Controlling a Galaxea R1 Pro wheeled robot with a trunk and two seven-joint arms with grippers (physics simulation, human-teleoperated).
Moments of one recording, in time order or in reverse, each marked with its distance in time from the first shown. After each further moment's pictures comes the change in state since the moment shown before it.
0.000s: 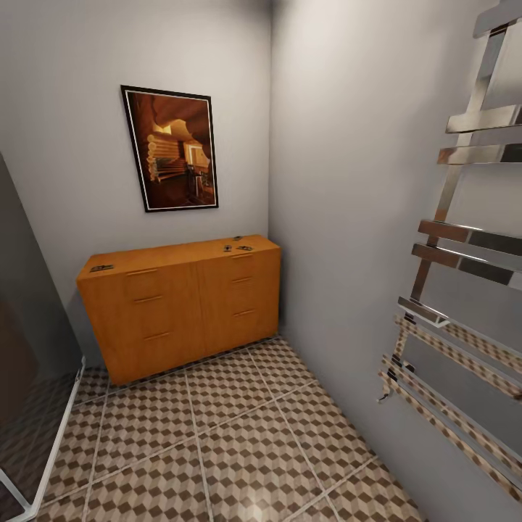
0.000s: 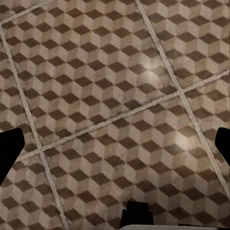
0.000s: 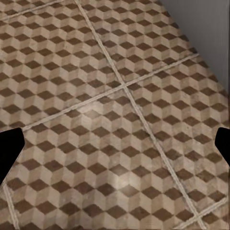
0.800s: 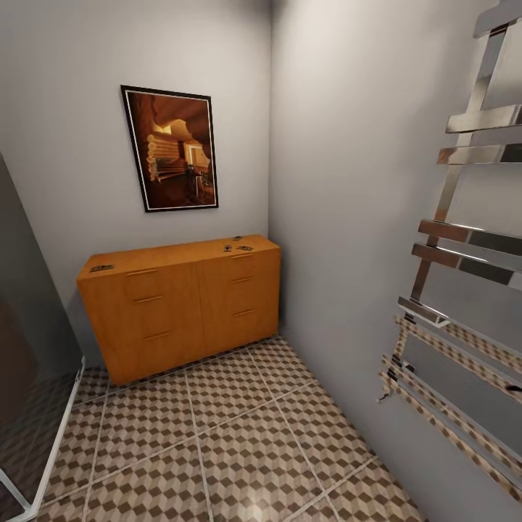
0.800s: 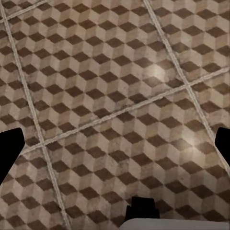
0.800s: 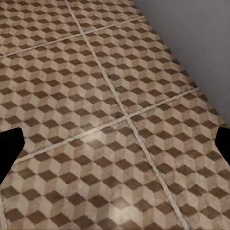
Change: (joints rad) left arm -0.001 0.001 -0.002 0.218 0.001 -0.260 0.021; right arm -0.004 0.003 0.007 0.003 0.029 -0.135 0.008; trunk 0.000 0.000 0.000
